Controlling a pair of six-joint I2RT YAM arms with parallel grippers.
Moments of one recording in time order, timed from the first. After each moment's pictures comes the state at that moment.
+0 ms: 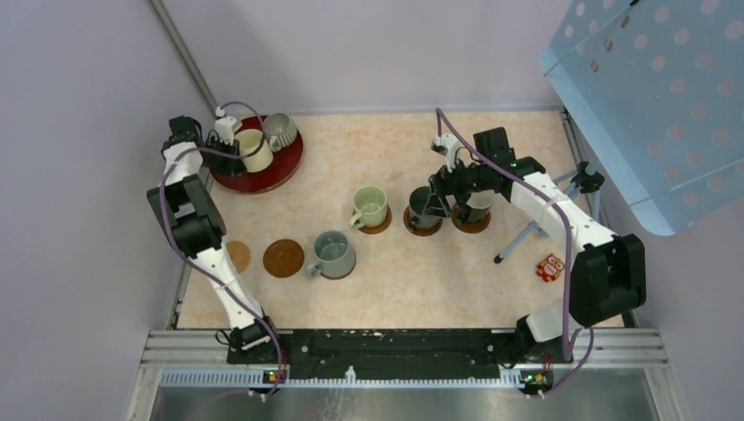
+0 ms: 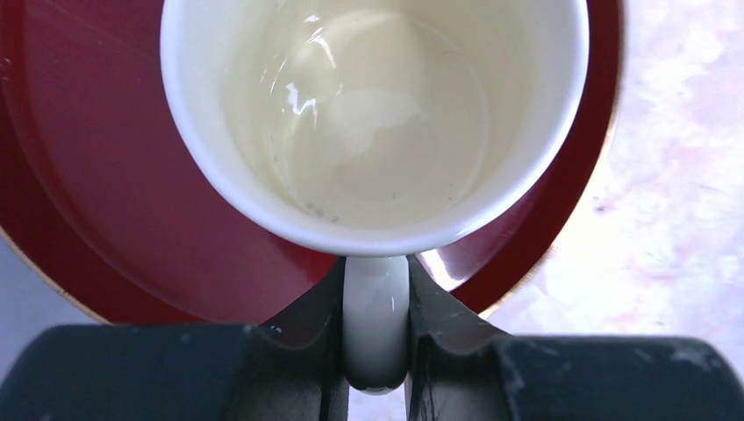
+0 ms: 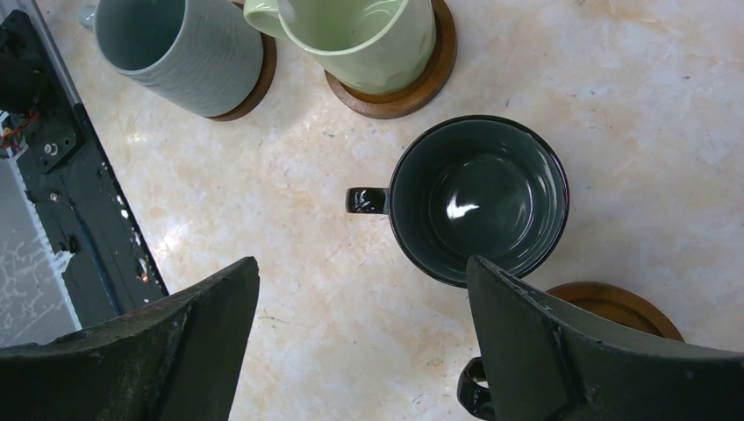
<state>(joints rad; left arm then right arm) 0.42 2.19 1.82 -0.67 0.61 0.67 0.34 1.49 1.21 -0.60 -0.68 -0.28</state>
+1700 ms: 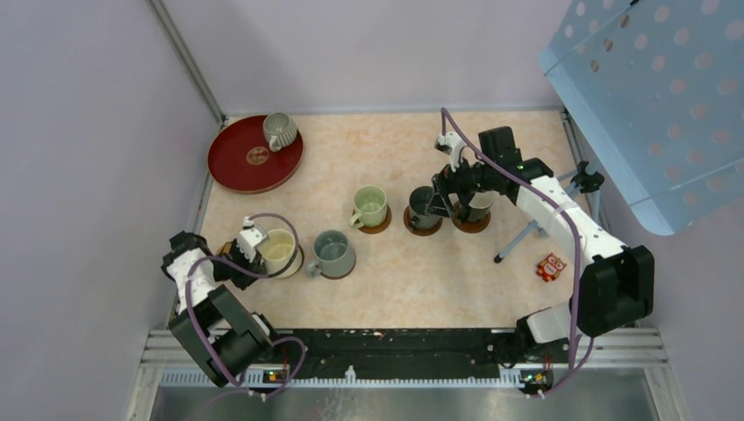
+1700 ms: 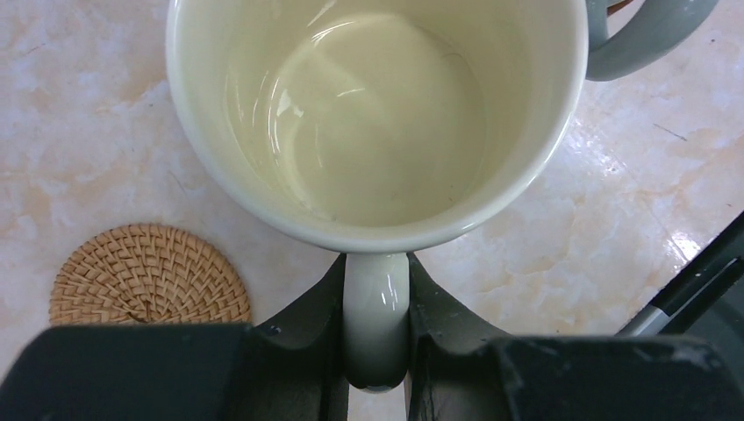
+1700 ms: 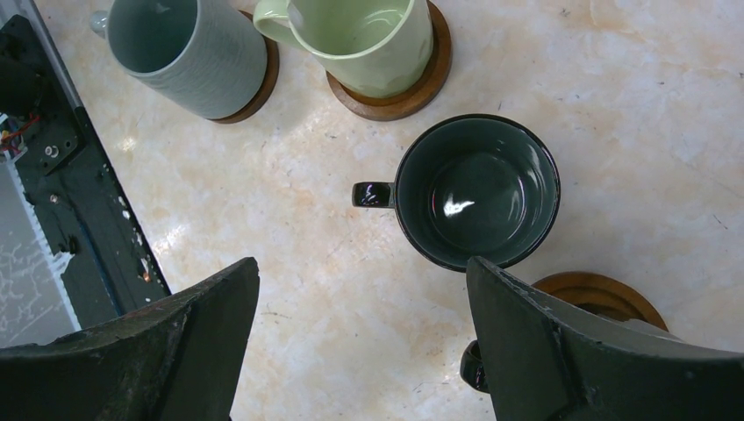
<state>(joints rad) 0.71 1.14 0.64 -1.01 0.80 1.48 0.34 1.43 1.21 -0.62 -0.66 -0.28</state>
